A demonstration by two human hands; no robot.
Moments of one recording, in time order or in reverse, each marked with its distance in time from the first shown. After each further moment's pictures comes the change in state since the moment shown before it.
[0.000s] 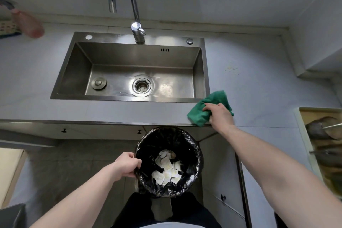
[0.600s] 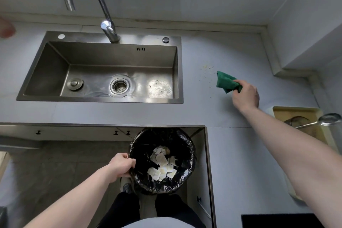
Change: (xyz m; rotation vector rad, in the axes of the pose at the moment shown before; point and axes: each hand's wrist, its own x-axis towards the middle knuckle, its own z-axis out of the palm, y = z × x) left_hand -0.006 0.044 0.110 -0.030 0.075 -0.023; right_hand 0.052 0.156 -0.119 0.213 0.348 0.294
